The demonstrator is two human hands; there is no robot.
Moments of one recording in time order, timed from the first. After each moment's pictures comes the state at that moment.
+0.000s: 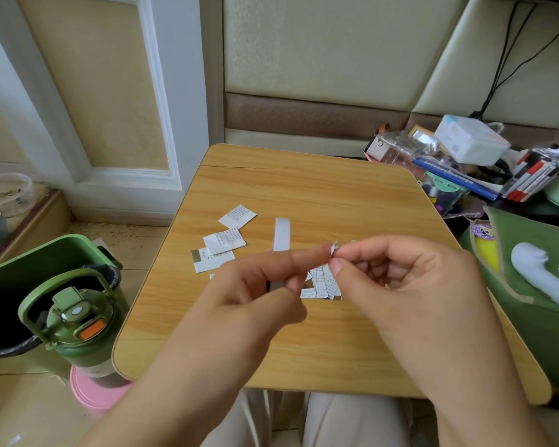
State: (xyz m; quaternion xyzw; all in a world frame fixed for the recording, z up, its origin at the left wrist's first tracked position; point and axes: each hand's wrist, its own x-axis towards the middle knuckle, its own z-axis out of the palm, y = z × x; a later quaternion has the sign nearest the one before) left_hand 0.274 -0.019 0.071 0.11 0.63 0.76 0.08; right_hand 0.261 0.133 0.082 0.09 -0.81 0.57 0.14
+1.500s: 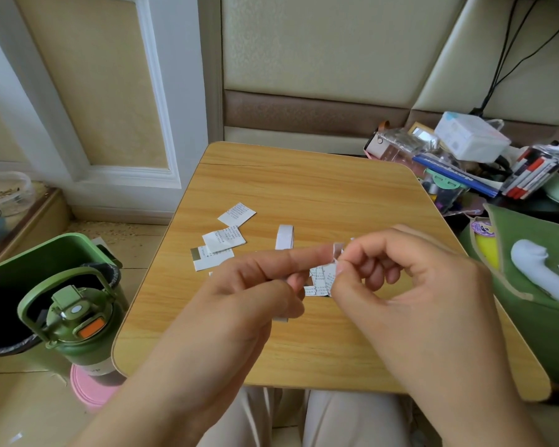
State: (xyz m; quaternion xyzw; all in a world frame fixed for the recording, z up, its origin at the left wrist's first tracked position) left_hand 0.272 -0.019 0.071 0.12 0.60 0.78 0.13; right_hand 0.263 0.133 0.078 0.16 -0.87 0.35 0.31
